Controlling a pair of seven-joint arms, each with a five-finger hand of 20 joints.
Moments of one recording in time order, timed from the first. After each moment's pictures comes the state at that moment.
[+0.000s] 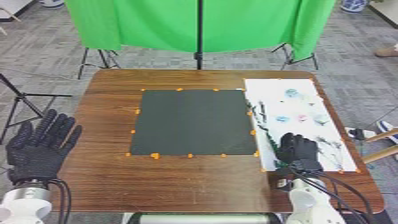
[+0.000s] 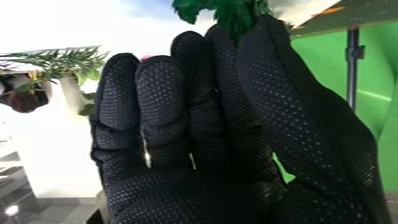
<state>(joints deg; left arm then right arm) 130.8 -69.5 -108.6 -127.0 8.1 12.7 10.1 -118.9 -76.0 84.5 -118.2 -161.9 2.7 22.2</state>
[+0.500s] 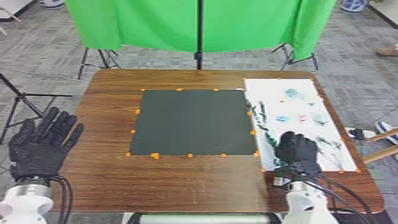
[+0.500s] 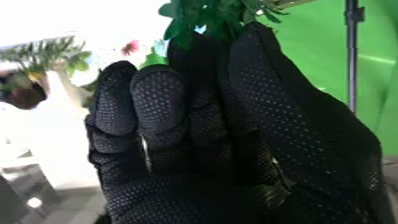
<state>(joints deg) 129.4 -68.5 -108.1 -126.0 8.1 12.3 9.8 -118.7 -72.5 80.6 -117.5 -156.6 12.9 25.6</state>
